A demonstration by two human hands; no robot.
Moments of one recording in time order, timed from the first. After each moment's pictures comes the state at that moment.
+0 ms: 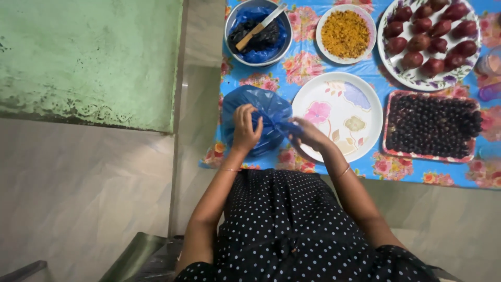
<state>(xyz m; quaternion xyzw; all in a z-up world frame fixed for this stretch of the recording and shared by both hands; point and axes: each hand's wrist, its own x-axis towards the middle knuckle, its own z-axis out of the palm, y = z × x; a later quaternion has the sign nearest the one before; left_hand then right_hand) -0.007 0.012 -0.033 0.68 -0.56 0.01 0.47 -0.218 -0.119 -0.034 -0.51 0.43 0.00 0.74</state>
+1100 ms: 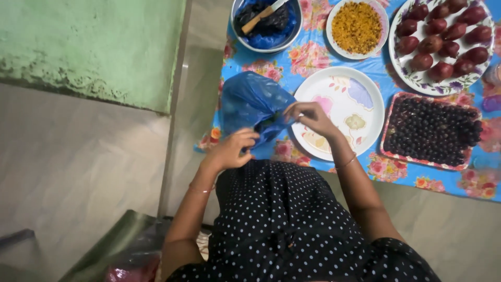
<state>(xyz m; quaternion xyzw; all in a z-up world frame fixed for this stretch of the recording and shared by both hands) 0.006 0.095 0.037 0.54 -0.70 -0.28 0.38 -0.225 -0.152 0.001 -0.68 0.10 -0.12 0.72</state>
